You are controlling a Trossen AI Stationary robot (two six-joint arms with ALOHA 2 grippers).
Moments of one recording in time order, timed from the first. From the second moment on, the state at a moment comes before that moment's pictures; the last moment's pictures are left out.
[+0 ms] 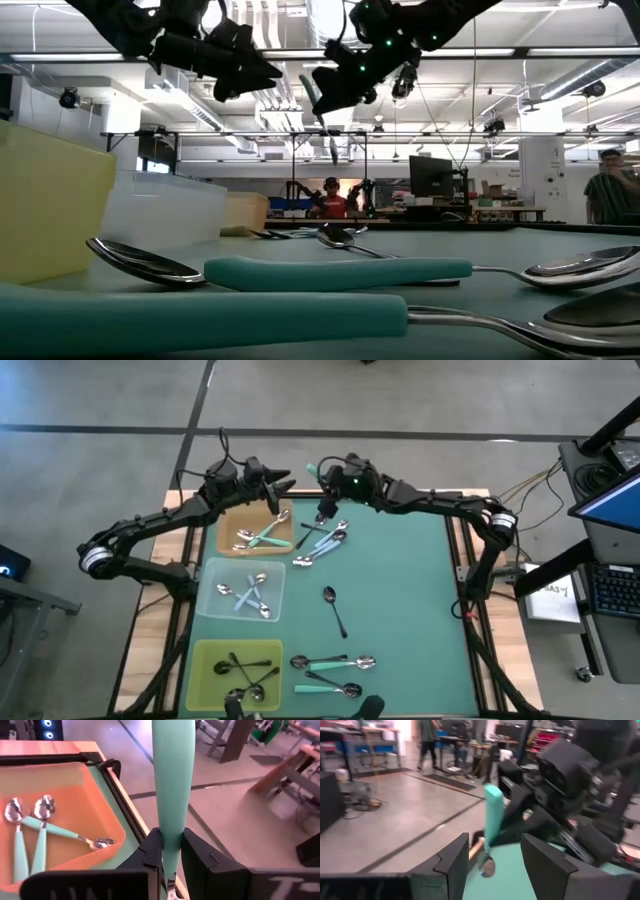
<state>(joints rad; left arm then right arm) 0.70 1.26 0.82 0.38 0.25 -0.09 -0.45 1.77 1.43 -0.01 0.17 -0.22</state>
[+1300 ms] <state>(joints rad) 0.65 1.26 0.82 0.48 0.38 -0.18 -0.39 1.78 1.43 0.14 0.02 -0.34</state>
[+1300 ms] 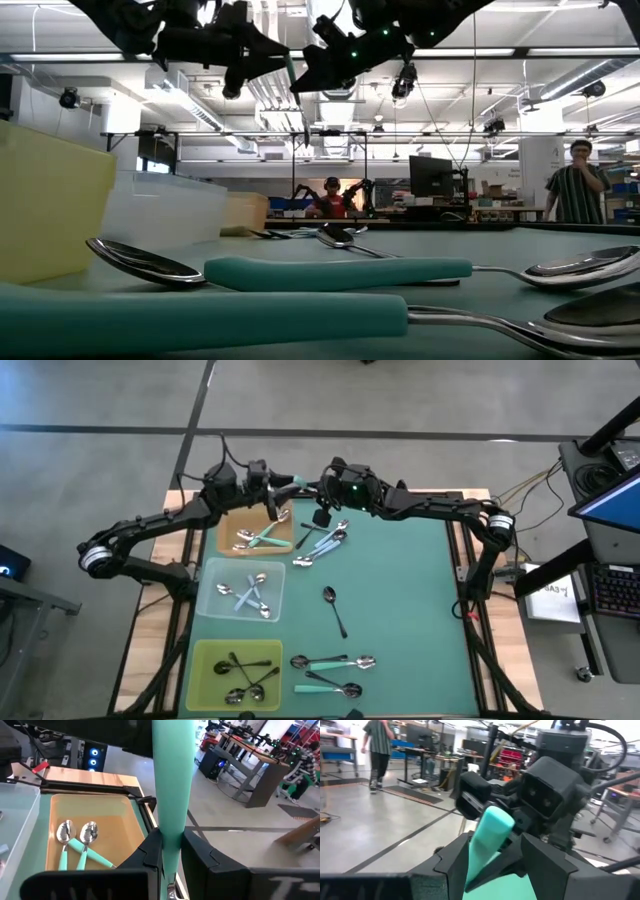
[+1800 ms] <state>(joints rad) 0.65 1.26 0.82 0.48 0.39 -0.14 -0.39 1.78 1.43 0.14 -0.04 -0.35</state>
